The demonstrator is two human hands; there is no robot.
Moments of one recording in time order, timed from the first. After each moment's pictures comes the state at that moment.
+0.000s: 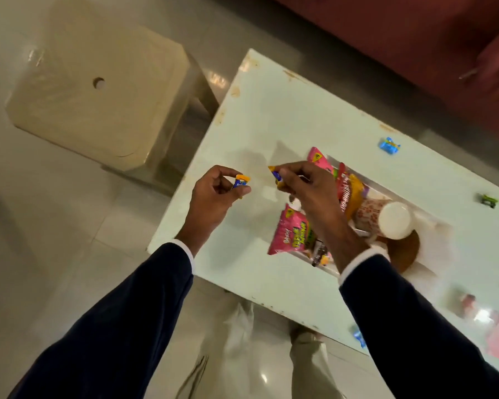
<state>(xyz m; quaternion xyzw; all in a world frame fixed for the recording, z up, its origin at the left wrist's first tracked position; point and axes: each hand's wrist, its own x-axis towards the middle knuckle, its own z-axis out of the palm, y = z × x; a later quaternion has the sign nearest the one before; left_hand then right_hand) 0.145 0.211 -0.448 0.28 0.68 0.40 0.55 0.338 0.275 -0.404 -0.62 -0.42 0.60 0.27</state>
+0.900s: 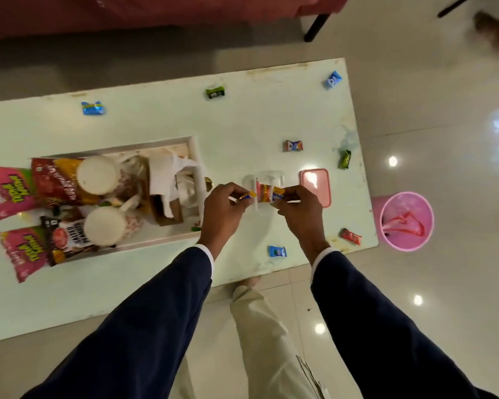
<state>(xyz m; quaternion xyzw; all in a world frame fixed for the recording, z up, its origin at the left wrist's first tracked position) 0.673 0.112 -0.425 0.56 0.59 0.13 0.57 0.828 0.042 -0.400 -0.84 -0.17 0.41 0.30</state>
